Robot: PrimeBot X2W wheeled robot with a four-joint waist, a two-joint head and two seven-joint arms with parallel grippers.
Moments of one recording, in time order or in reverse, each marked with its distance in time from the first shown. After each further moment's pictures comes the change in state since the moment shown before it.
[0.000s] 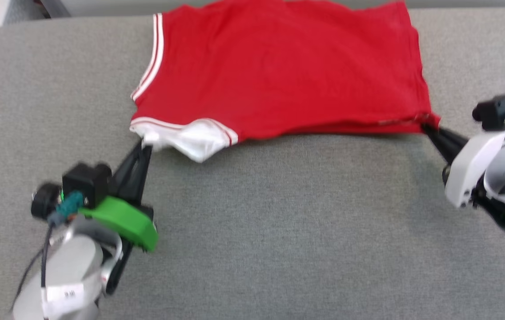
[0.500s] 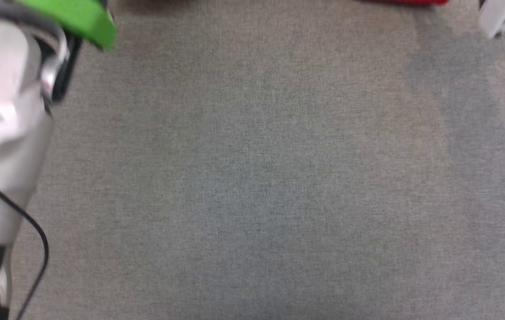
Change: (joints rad) left arm -0.683 -0.034 0.017 0.239 0.087 -0.133 -0.002; right arm -0.486 0.110 -0.103 0.126 -0.100 0.000 0.027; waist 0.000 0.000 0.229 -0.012
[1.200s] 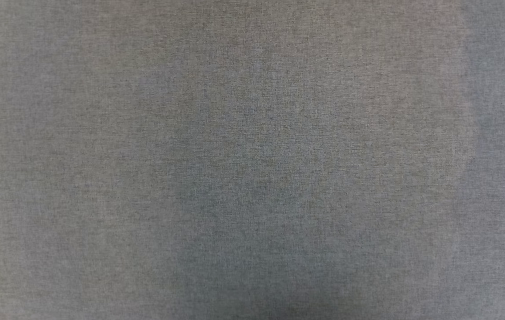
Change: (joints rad) left arm -0.743 -0.116 0.060 0.274 0.115 -0.053 0.049; right arm -0.521 0.087 -0.318 0.118 -0.301 0.000 0.123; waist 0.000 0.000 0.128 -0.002
